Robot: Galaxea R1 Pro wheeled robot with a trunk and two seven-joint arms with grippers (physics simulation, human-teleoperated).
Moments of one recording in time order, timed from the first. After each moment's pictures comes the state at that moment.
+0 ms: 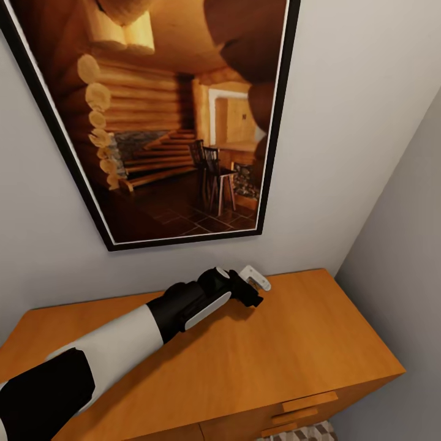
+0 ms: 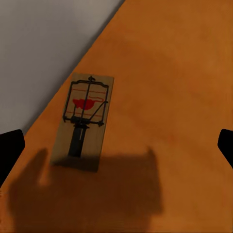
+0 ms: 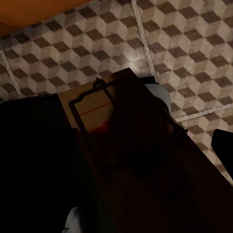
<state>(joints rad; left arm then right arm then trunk) -1.07 -0.12 -1.07 -0.92 0.58 0.73 0.03 -0.21 0.00 0.26 -0.02 -0.42 -0.24 0.09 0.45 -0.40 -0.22</state>
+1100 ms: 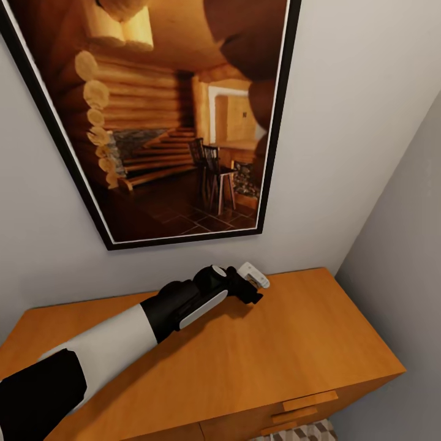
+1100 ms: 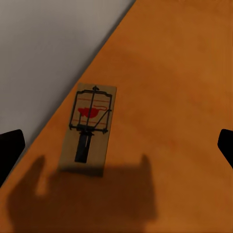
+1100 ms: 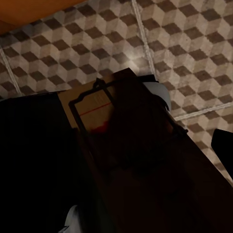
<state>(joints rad) -1.07 -0.09 -1.06 -0.99 0.58 0.72 0.02 -0.21 0.00 0.26 -0.02 -0.42 -0.24 0.09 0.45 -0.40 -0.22</state>
